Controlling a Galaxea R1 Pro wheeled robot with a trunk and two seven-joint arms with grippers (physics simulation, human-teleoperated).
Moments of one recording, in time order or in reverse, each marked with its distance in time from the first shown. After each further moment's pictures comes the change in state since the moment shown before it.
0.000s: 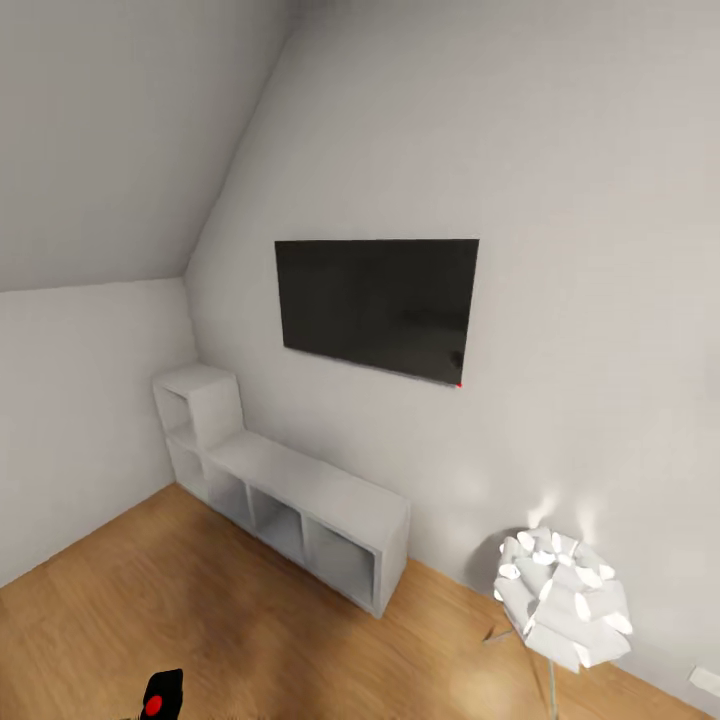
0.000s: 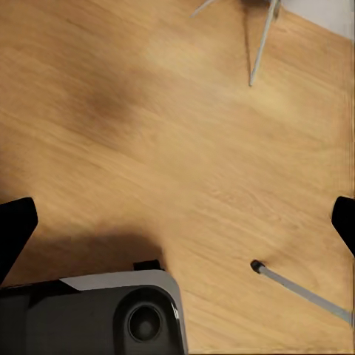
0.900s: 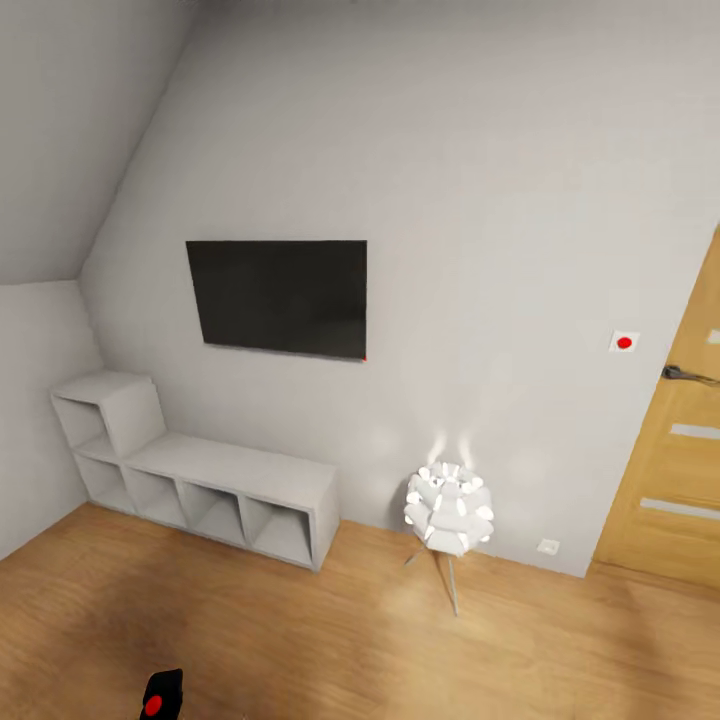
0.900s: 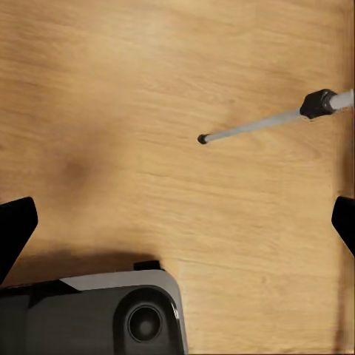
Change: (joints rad) left arm 0.000 0.001 0.000 0.000 0.000 0.000 0.000; right arm 0.000 0.000 0.000 0.000 0.000 0.000 0.000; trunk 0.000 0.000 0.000
